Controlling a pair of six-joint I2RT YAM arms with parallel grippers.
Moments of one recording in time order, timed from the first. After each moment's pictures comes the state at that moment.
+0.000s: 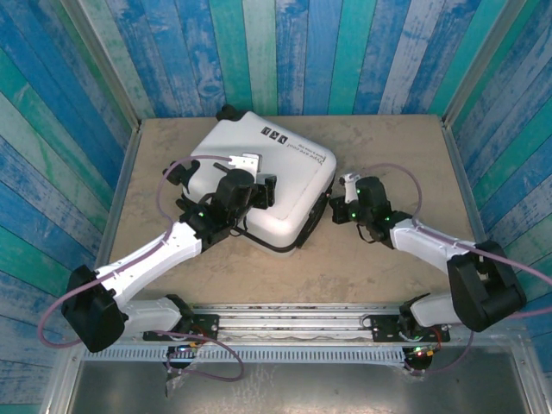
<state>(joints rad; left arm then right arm) -0.73 1.21 0.90 -0.15 -0.31 -0.36 0.43 1.38 0.64 0.08 -0.15 0.28</state>
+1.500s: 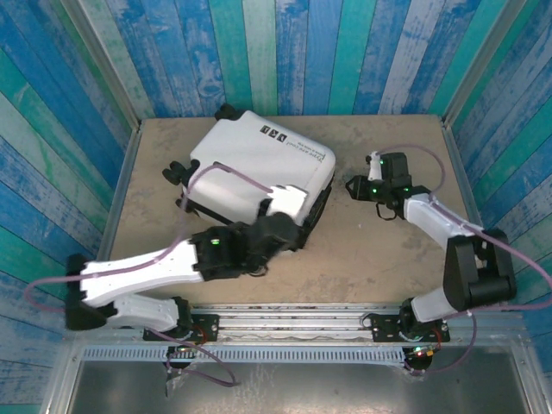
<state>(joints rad) -1.34 1.32 1.25 -0.54 -0.73 -0.43 0.18 1.43 0.84 -0.20 -0.25 0.31</state>
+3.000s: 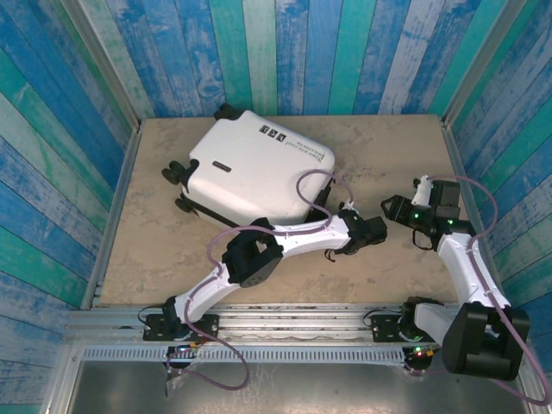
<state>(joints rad) -1.17 2.41 2.00 -1.13 -0.72 -0.63 -0.13 1.06 0.64 -0.41 -0.40 0.30</state>
